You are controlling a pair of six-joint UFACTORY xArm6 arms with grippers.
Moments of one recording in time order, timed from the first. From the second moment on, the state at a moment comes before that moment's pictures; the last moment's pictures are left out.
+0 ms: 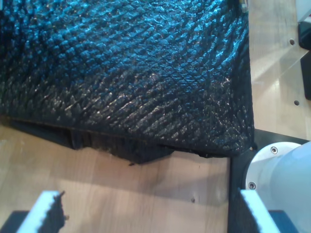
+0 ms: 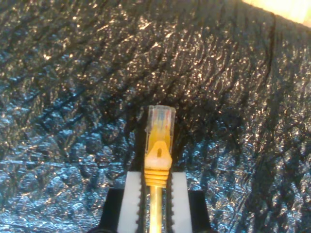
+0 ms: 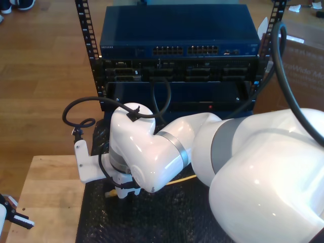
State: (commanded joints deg) left arm 49.5 -25.7 -30.6 -23.5 91.8 -226.1; right arm 45.8 12.9 -58.6 3.5 35.0 -62.8
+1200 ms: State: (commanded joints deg) left arm 31.9 -24.7 -34.4 -41.5 100.0 -237.7; right arm 16.5 -22.1 -51.3 20.5 71.7 -79.6
